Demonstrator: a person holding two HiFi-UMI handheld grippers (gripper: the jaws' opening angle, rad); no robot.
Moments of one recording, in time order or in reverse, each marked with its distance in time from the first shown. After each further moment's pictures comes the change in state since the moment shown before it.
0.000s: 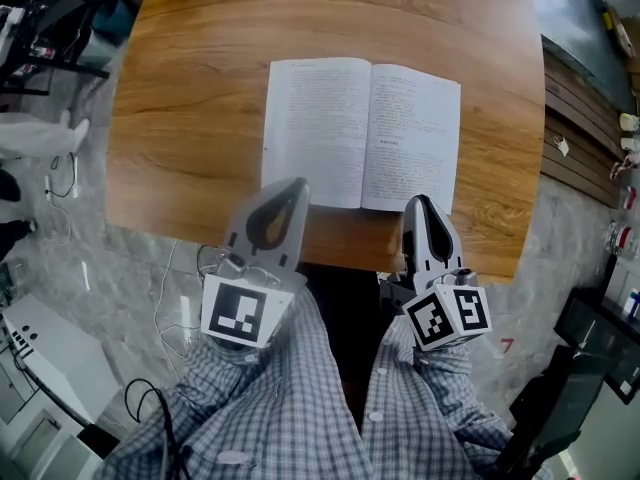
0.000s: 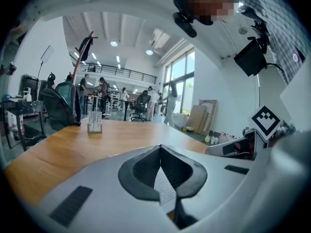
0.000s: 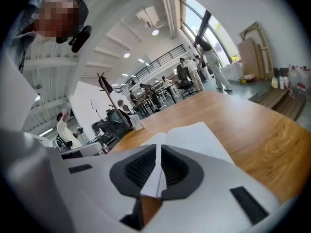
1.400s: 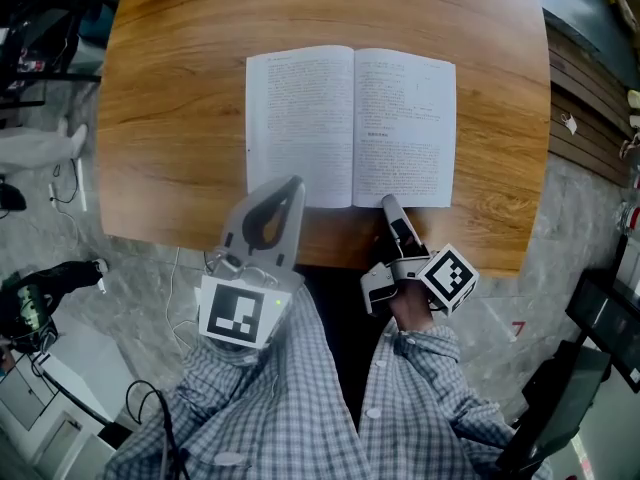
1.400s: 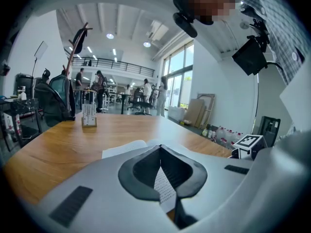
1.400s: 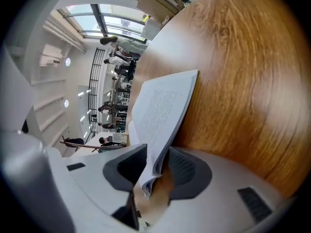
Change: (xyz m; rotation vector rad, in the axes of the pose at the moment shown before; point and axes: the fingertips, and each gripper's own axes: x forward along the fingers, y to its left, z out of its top) left arm 0.027 -0.012 -0.025 0.011 0.087 -0.029; right arm 0.020 -0.060 -0.107 0.977 0.138 -0.081
